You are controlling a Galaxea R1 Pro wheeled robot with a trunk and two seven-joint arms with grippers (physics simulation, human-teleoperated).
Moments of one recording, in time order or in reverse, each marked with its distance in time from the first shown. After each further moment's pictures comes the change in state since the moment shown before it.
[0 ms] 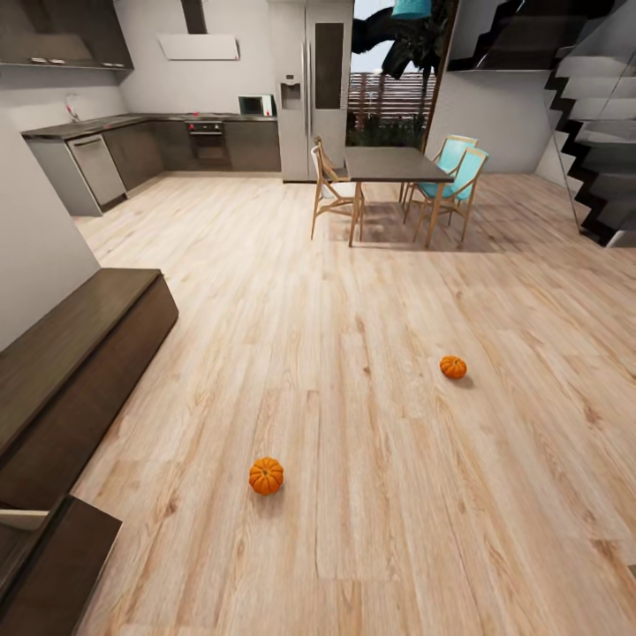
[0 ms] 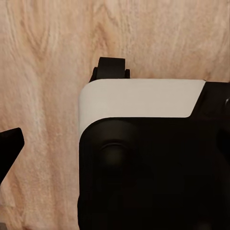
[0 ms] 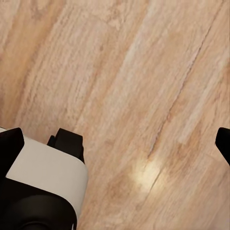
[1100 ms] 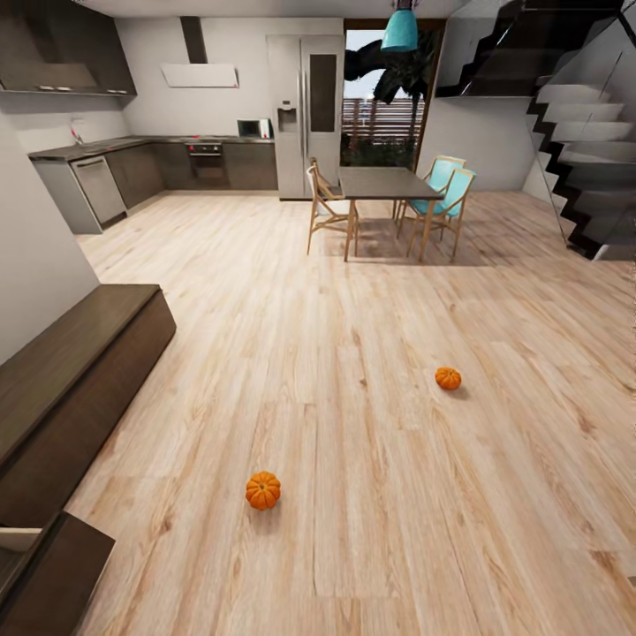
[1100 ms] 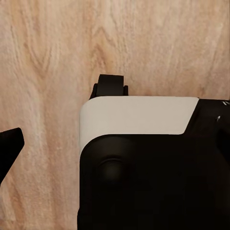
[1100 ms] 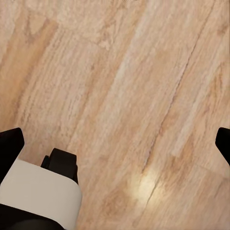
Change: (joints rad) left arm 0.000 0.000 0.000 0.000 0.000 0.000 0.000; right arm 0.000 0.000 0.000 0.002 0.000 -0.024 0.000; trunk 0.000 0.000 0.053
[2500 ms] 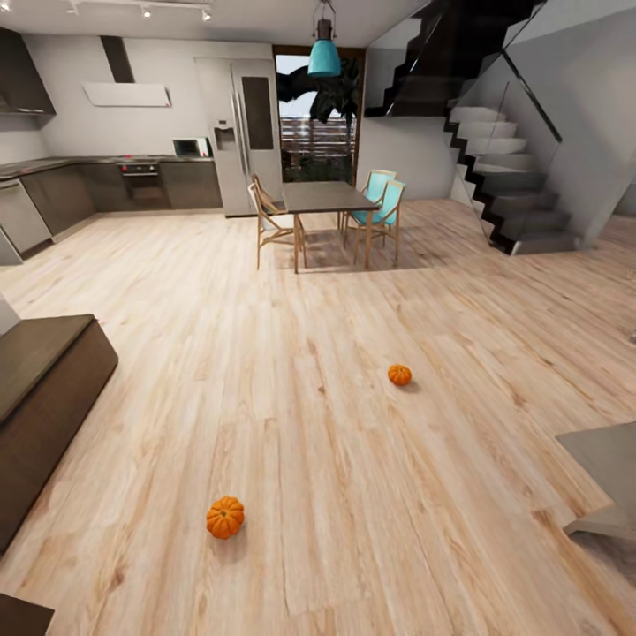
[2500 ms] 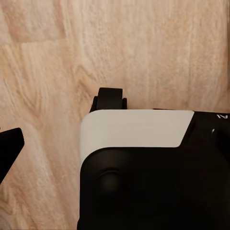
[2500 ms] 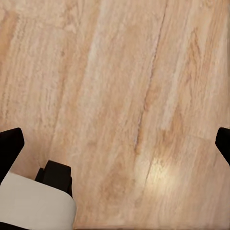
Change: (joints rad) left arm 0.000 0.000 0.000 0.000 0.000 0.000 0.000; right arm 0.000 0.000 0.001 0.000 0.000 0.000 0.000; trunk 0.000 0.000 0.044
